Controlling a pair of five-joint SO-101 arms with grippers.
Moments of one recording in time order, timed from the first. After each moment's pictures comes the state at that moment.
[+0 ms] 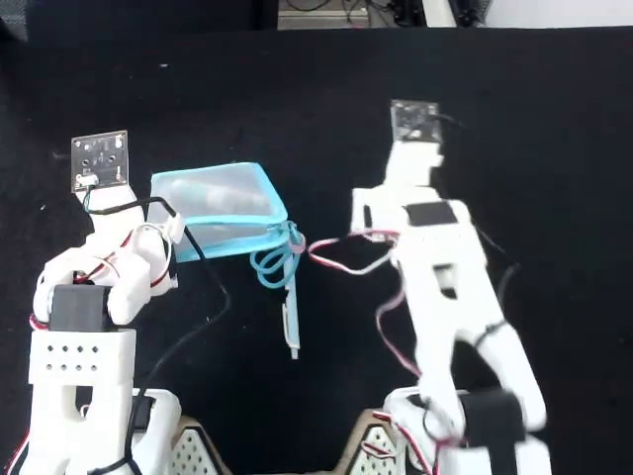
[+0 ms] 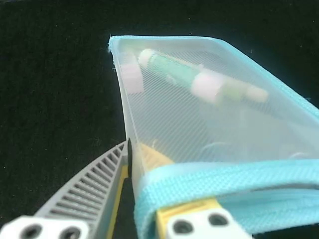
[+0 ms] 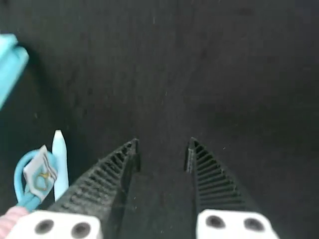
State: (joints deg) left arm -4.3 -57.4 44.1 70.0 7.1; right arm -7.1 -14.2 37.1 50.2 -9.7
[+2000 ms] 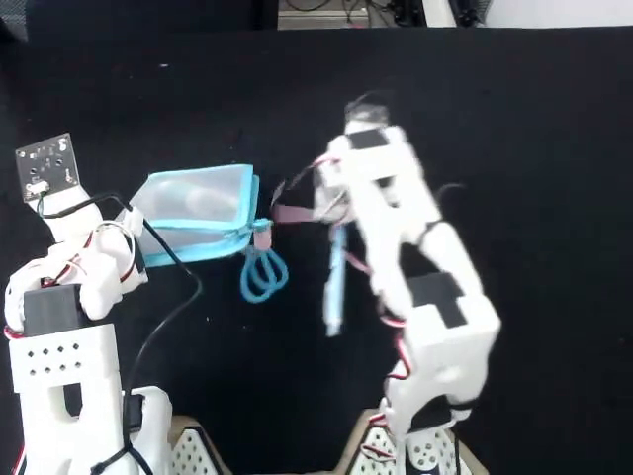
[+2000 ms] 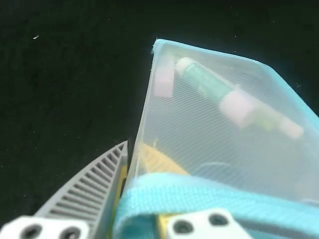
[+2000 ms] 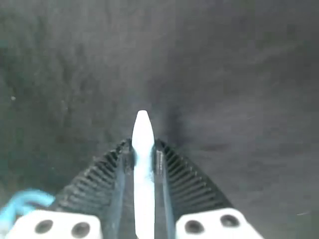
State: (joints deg) left arm -15.9 -57.4 44.1 70.1 7.3; right arm -10.8 19.6 -1.9 79.5 -18.1
